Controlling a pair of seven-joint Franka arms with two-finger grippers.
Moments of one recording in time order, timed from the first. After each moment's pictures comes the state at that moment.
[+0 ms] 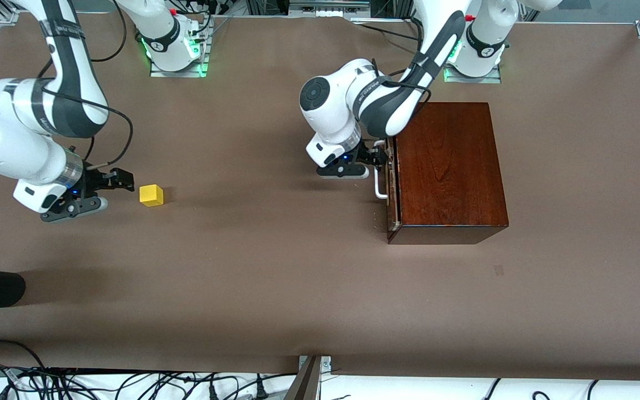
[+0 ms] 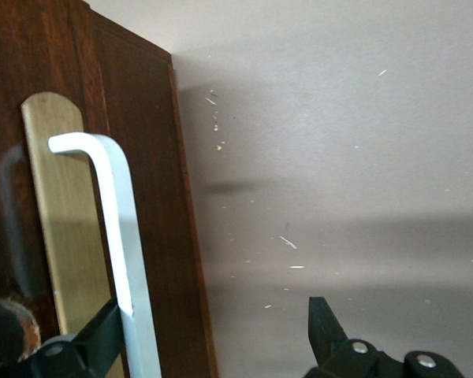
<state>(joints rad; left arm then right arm) -0.73 0.57 -0.11 -1.61 0.33 1.91 -0.87 0.21 0.24 -0.20 -1.95 0.07 2.12 -0.30</state>
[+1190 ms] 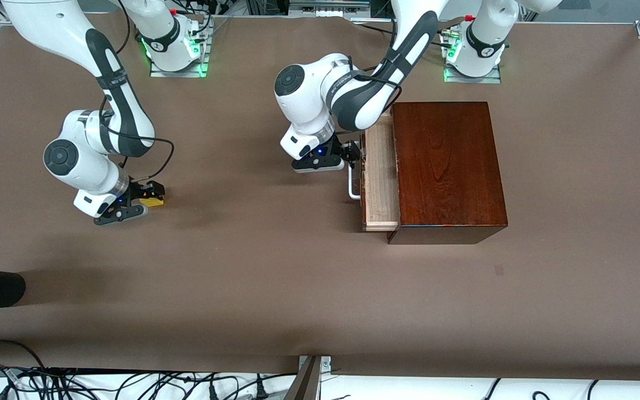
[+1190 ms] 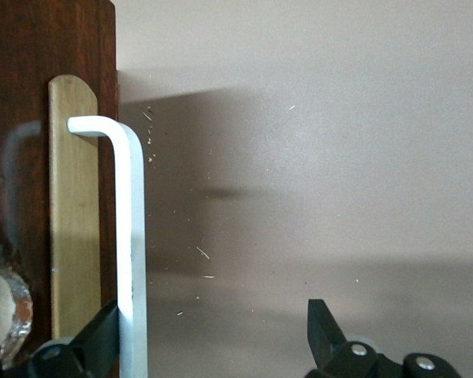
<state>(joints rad) -0.82 0.65 -0.08 -1.49 0.32 1.96 -1.01 0.21 0.40 -0.18 -2.13 0.09 2.48 -0.30</state>
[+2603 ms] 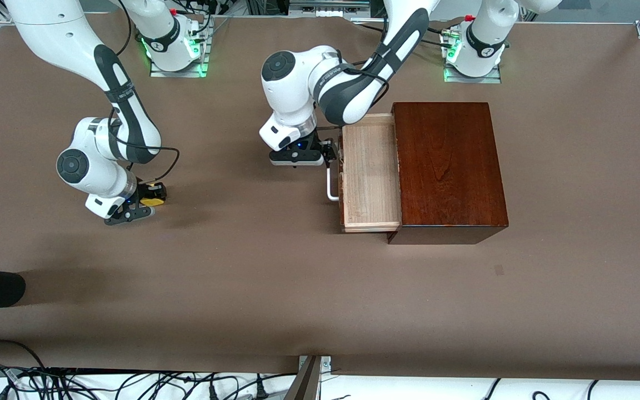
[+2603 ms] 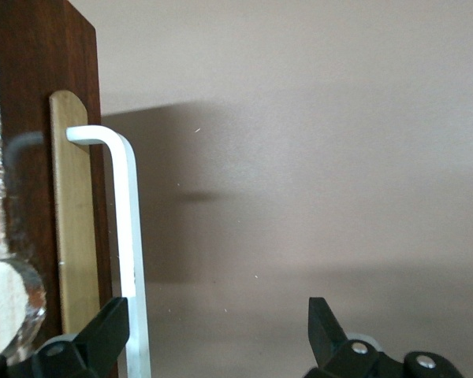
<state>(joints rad) -0.85 0.69 -0.09 -1.37 0.26 2.01 -0.98 0.20 0.46 -0.17 -2.13 0.12 2.48 -0.32</state>
